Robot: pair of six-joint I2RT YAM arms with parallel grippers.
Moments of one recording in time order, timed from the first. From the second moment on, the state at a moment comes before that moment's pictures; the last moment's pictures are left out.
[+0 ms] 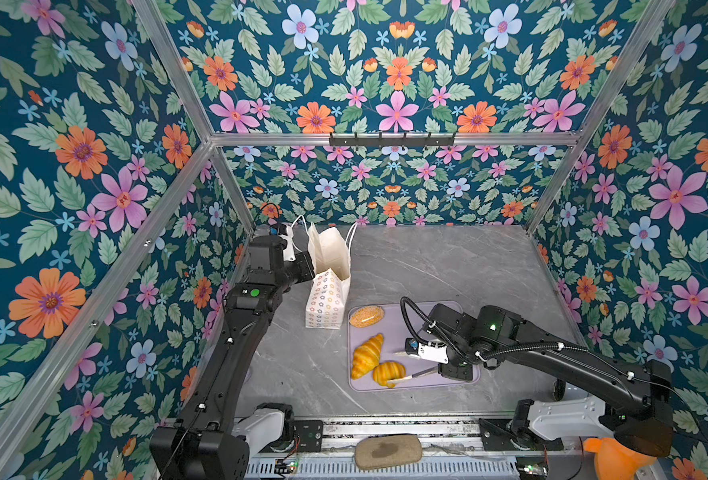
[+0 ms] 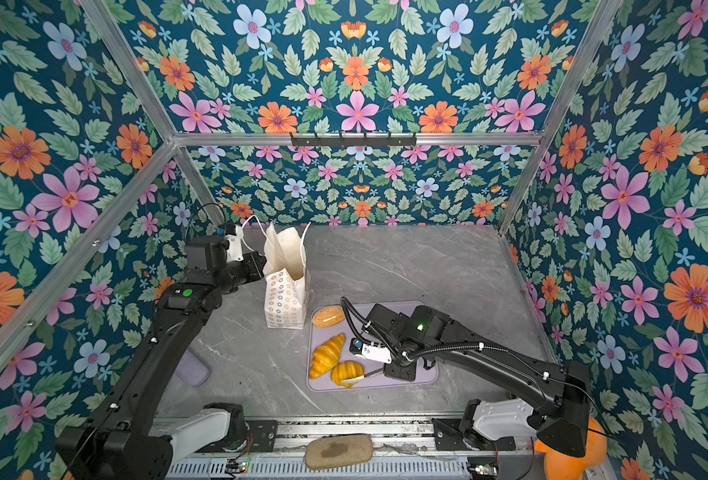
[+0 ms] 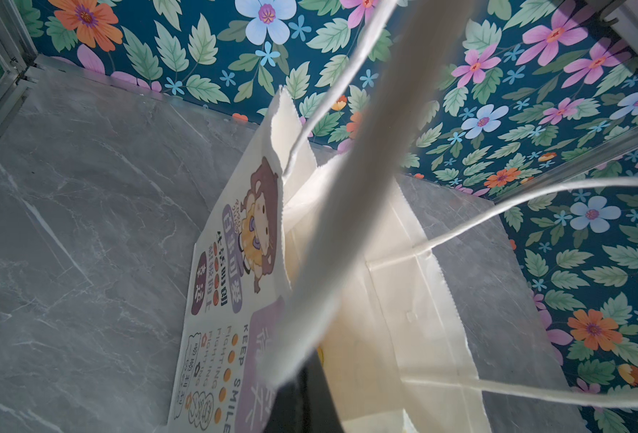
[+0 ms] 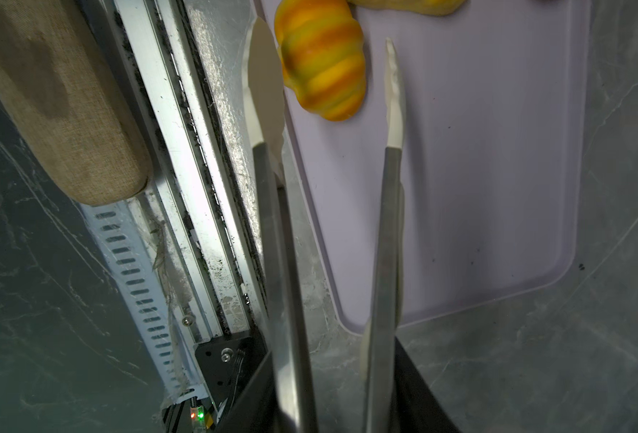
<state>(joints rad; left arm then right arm) -0.16 1.15 1.15 -0.53 0.19 -0.38 1.03 1.29 1.21 -1.30 0.03 -0.37</state>
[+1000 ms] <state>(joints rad) -0.16 1.15 1.14 -0.51 0.20 -0.38 1.03 1.25 1.14 -1.25 0.05 -0.41</state>
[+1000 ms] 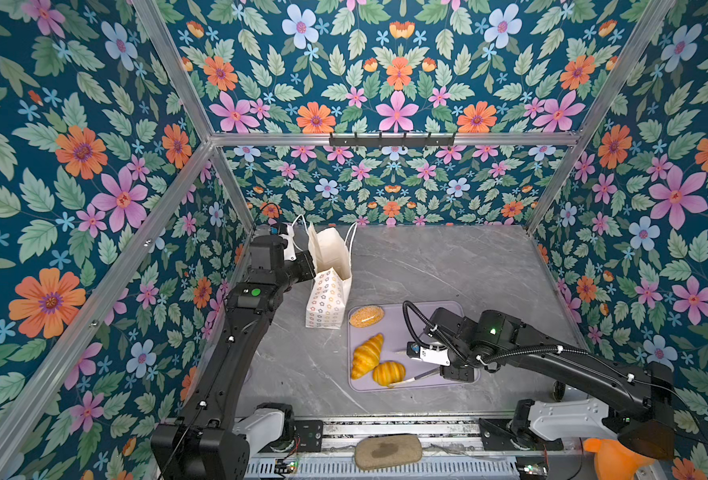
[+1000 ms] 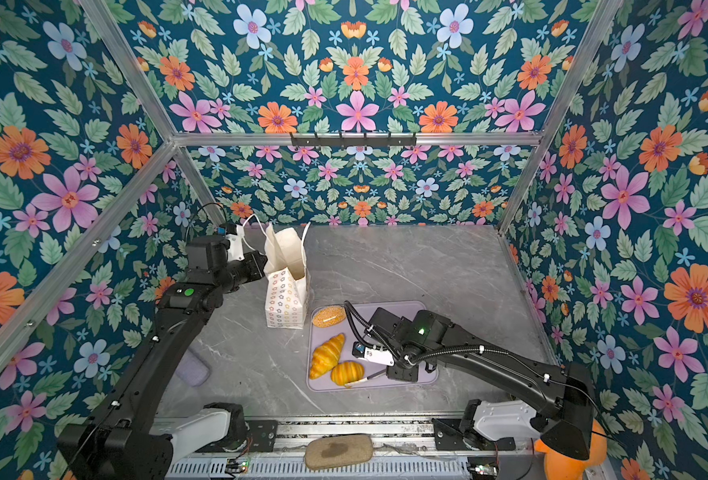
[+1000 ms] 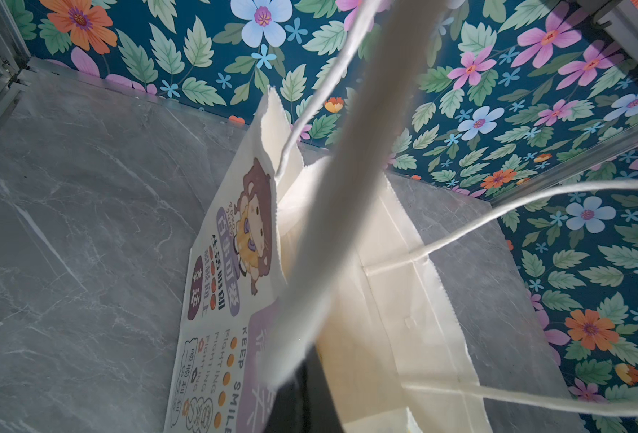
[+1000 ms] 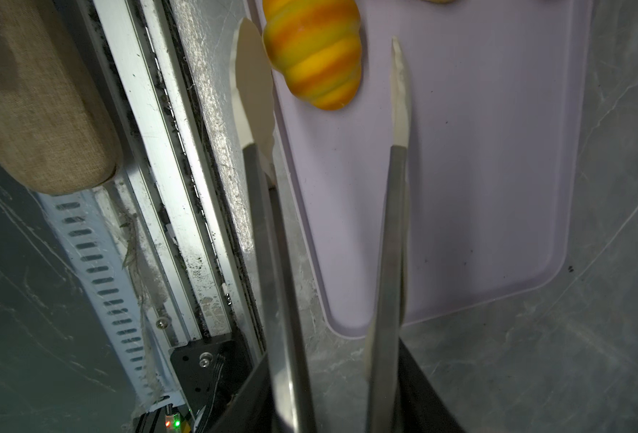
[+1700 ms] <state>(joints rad) -0.16 1.15 1.13 -0.50 0.21 -0.38 1.03 1.28 1.12 -1.22 0.01 -0.39</state>
